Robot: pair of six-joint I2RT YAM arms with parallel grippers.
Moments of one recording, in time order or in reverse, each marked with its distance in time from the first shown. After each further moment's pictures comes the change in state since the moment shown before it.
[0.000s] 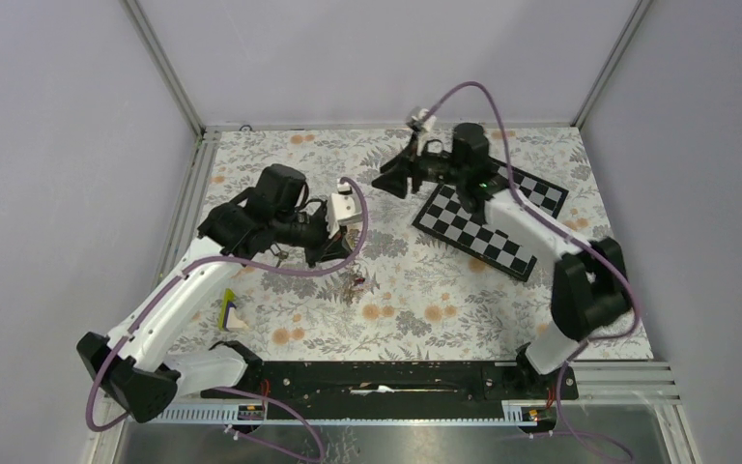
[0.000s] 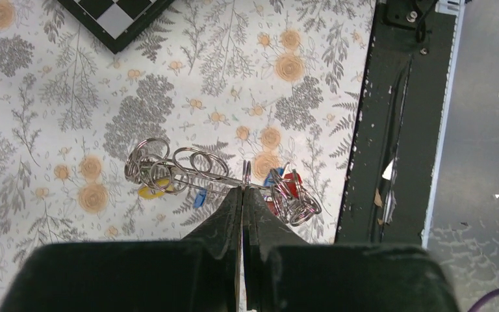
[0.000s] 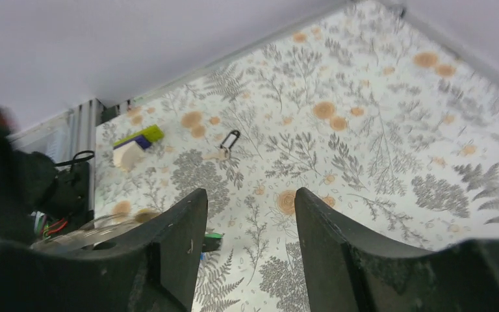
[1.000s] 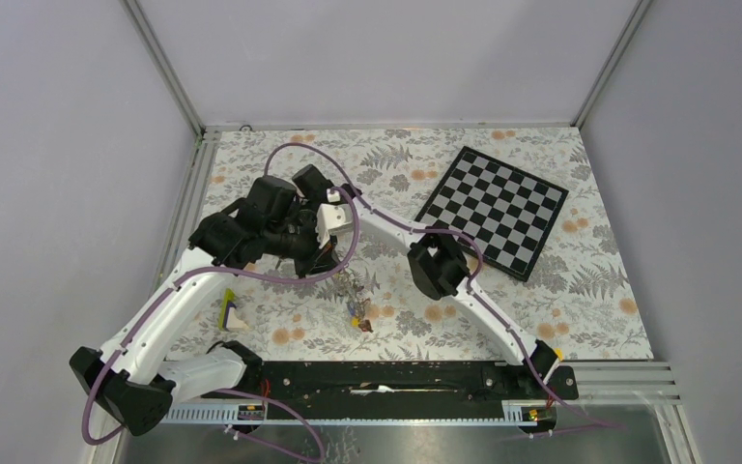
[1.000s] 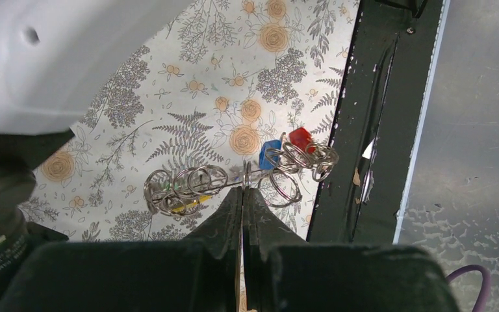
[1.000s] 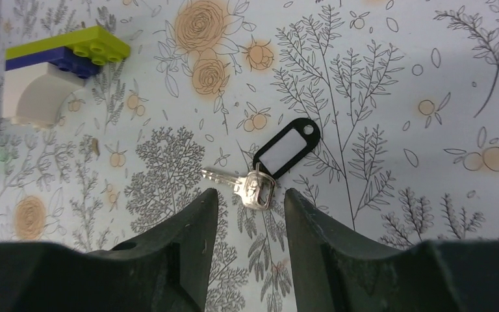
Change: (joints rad) left arm 0.030 -0.108 -0.090 -0.082 0.006 -0.016; right arm 0.456 1.169 1.336 -0.816 0.151 -0.353
